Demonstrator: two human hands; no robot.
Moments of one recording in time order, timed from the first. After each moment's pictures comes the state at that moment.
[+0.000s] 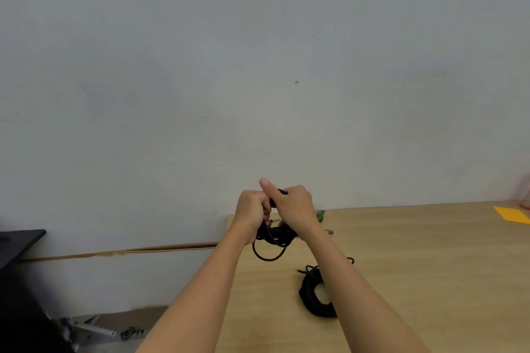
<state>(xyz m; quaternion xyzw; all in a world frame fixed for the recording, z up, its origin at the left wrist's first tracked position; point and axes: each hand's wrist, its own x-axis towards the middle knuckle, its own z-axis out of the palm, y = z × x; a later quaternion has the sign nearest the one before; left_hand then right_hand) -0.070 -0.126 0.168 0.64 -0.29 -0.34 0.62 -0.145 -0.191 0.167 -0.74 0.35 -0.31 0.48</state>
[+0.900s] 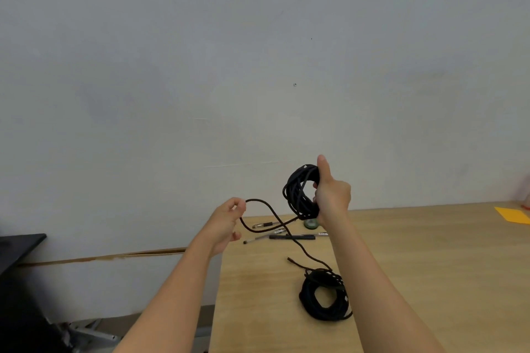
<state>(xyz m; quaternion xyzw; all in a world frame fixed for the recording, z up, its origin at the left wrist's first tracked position) -0.017 -0.107 0.137 0.66 -0.29 -0.37 0.59 -0.171 -0.224 0.187 -0.42 0.45 -0.47 0.63</state>
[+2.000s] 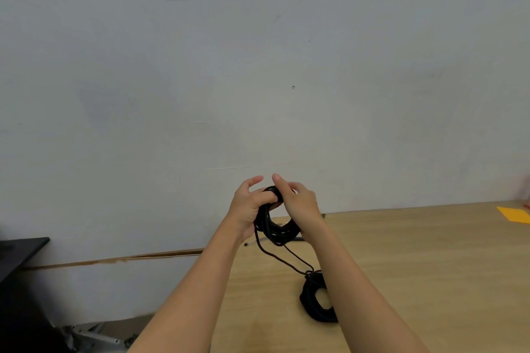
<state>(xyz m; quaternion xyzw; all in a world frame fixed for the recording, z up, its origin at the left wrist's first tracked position) -0.062 -0.129 0.176 0.53 -0.28 -0.39 0.70 -0.153 -0.201 0.168 -0.65 0.37 -0.31 0.59</state>
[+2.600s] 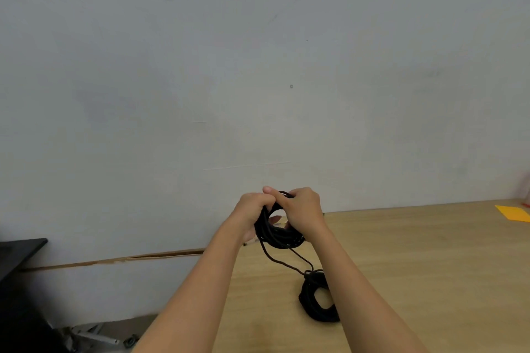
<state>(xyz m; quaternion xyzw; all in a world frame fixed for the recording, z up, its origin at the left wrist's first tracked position) -0.069 -0.134 0.178 0.61 -0.27 -0.43 0.61 -0.156 -0.206 0.165 -0.73 0.36 -0.32 0.48</state>
